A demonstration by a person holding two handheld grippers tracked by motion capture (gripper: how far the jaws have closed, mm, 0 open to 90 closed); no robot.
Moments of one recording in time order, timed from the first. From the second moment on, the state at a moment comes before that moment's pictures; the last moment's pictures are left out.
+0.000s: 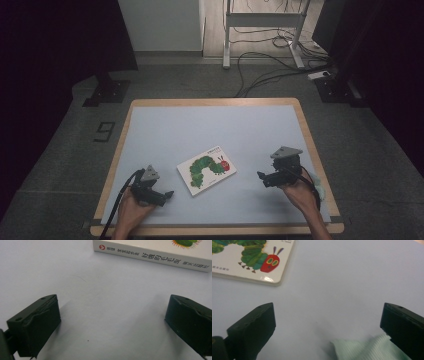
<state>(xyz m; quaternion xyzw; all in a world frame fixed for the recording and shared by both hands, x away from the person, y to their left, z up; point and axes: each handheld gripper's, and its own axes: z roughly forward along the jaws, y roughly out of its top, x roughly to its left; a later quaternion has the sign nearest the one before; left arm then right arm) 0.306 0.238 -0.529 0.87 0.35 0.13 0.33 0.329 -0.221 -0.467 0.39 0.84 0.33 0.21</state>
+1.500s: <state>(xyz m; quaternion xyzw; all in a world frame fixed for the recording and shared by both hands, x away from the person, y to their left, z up) 0.316 0.175 -0.529 0.90 0.26 0.10 0.34 0.387 -0.111 -0.519 0.32 0.87 0.36 0.09</state>
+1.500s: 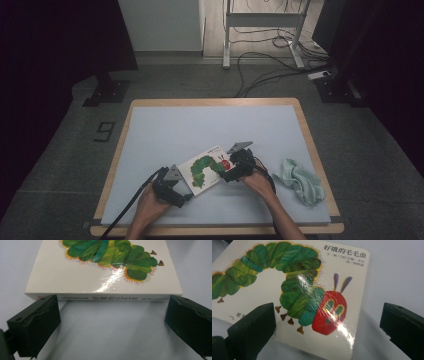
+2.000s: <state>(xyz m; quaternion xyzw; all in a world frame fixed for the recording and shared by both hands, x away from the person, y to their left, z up) 0.316 0.175 -0.529 0.90 0.26 0.09 0.34 0.404 -0.096 -0.524 0.32 0.87 0.37 0.04</state>
